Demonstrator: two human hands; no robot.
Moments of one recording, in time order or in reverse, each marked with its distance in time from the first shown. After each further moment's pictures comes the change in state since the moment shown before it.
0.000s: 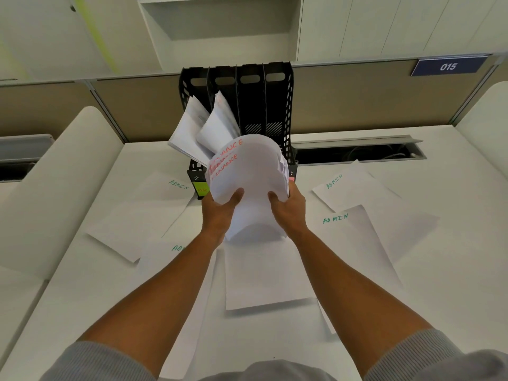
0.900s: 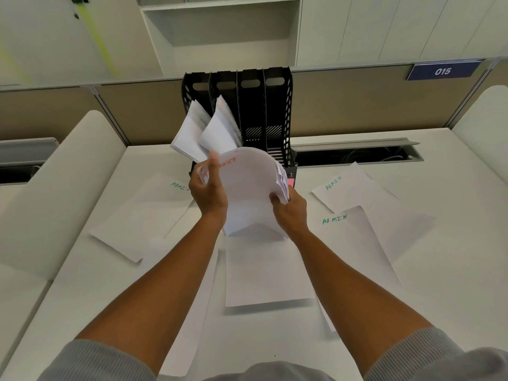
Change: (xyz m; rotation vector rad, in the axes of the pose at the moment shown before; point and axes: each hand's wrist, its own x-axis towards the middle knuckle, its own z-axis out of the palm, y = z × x) left_hand 0.007 0.052 0.014 -0.144 0.299 0.132; right_hand -0.007 0.000 -0.005 -0.050 0.007 -0.008
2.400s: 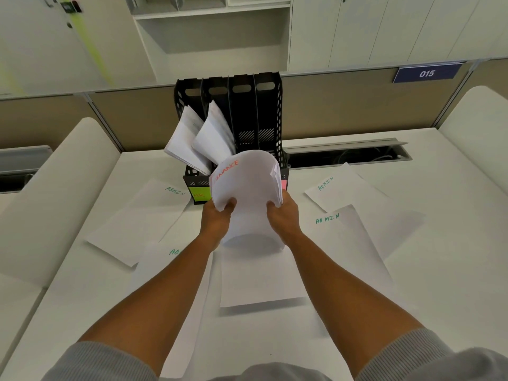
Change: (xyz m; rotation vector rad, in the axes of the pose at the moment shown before) left_hand -0.016 -0.052 -0.028 0.302 -0.376 -0.149; right_hand -0.008 0.003 0.000 0.045 -0.035 0.118
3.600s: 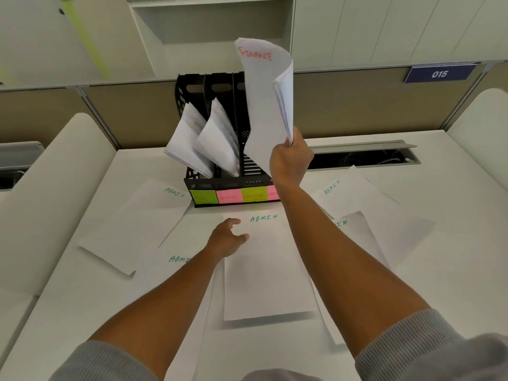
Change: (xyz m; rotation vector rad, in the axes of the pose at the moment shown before) left_hand 0.031 -0.062 -0.006 0.683 -0.312 -0.219; right_hand 0.064 -0.117 0.014 0.076 0.462 -0.309
